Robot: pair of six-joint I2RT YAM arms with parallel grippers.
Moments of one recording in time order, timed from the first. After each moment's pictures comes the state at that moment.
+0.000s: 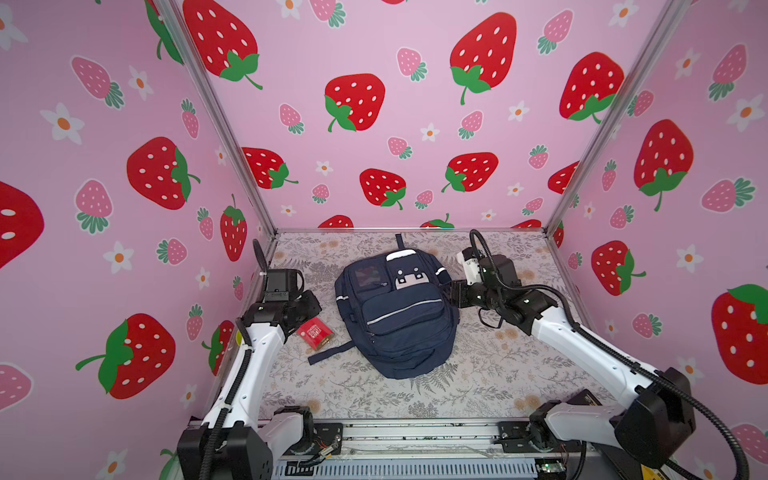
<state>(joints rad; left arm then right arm) 0.09 1.14 0.89 -0.76 0.09 -0.54 0.65 1.29 1.02 -0.37 -0.21 0.38</state>
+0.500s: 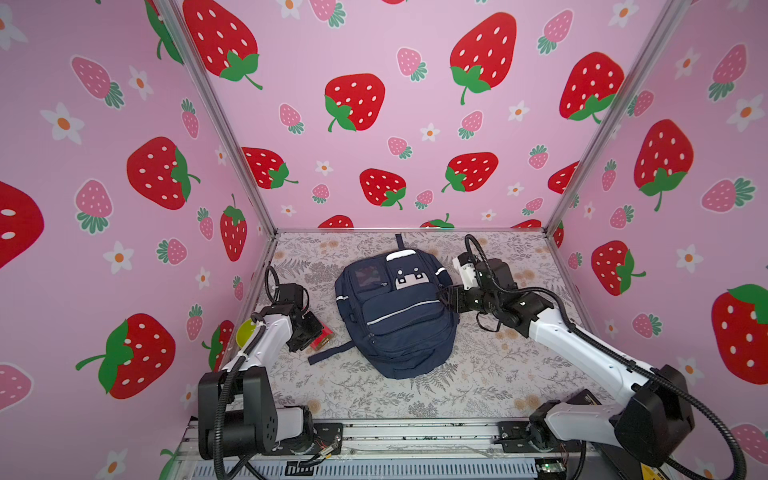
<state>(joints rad) 0.11 1.33 0.76 -0.73 0.08 -0.64 0.66 1.29 1.00 -0.36 -0.23 0.38</state>
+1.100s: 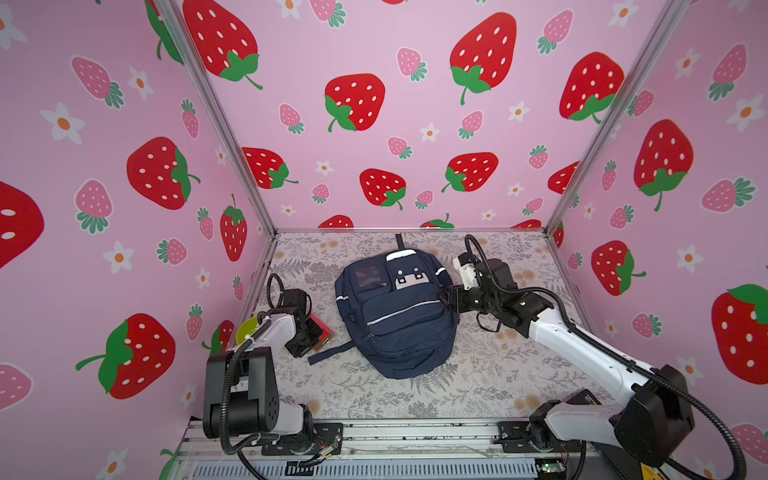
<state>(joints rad) 0.12 1.43 0.72 -0.65 0.02 -0.69 0.66 1.29 1.00 -0.37 -0.22 0.38</state>
